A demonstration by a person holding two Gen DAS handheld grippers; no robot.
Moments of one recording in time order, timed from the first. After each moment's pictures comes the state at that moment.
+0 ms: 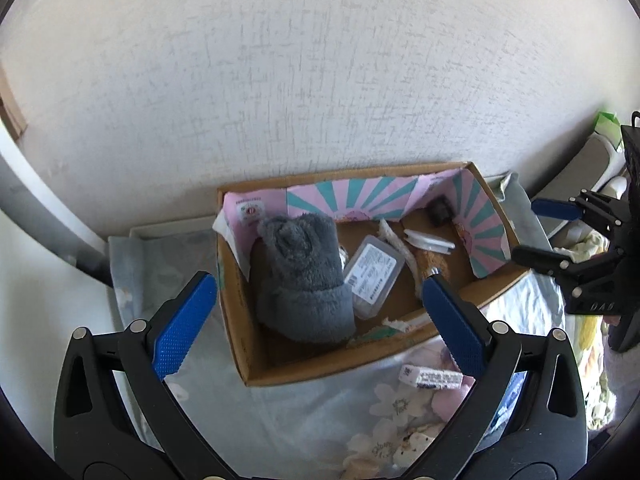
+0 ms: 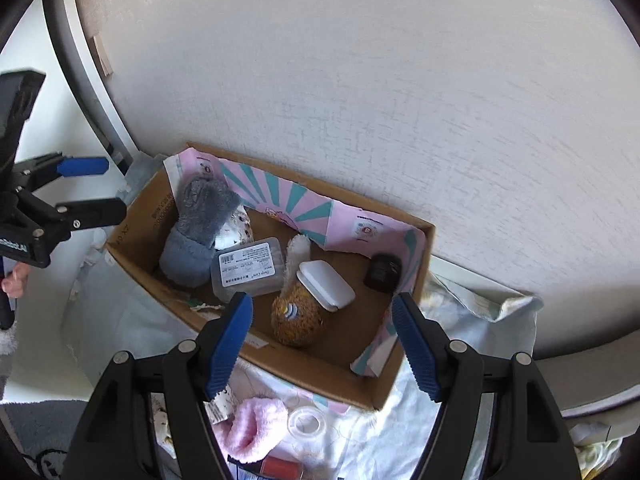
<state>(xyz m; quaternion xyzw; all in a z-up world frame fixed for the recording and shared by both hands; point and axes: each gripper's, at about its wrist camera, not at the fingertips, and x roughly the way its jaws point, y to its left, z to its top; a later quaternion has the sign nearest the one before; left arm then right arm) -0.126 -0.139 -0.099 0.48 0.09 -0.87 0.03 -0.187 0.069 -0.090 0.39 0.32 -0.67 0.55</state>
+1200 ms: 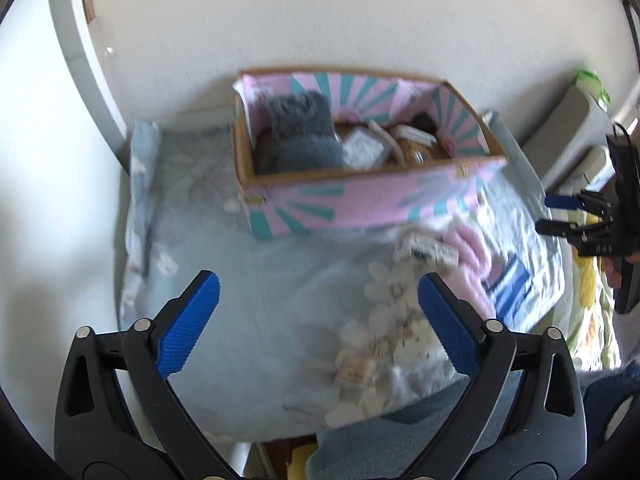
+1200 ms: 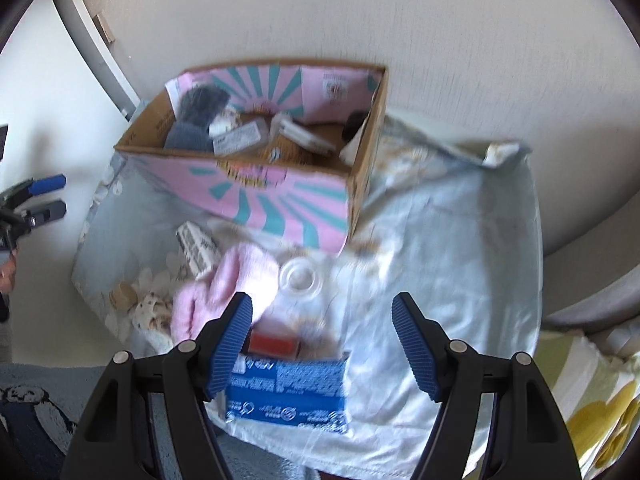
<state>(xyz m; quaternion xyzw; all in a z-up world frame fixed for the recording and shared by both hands) 0.011 -0.110 -0.136 0.49 0.10 -0.86 0.03 -0.179 0.199 -0.146 0.46 0.29 -0.65 0.52</state>
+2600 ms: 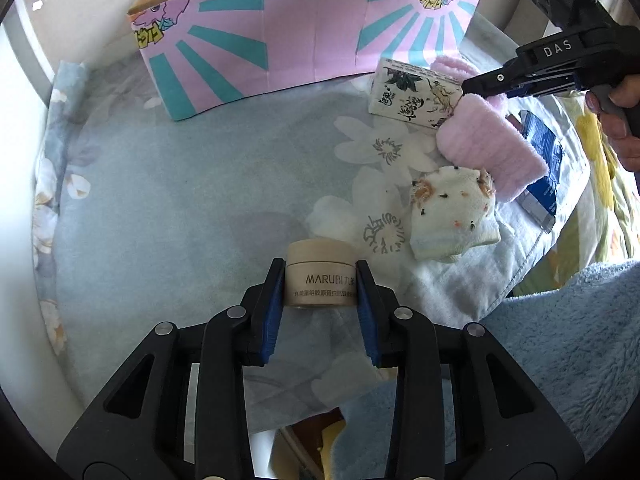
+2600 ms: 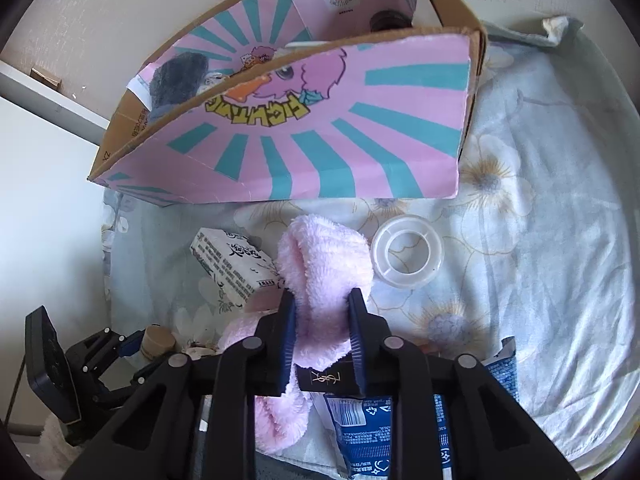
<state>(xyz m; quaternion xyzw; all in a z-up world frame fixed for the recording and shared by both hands) 0.052 -0.066 -0.252 0.54 0.02 -0.84 -0.05 -0.138 0.150 -0.219 0.60 0.17 -0.62 0.47</state>
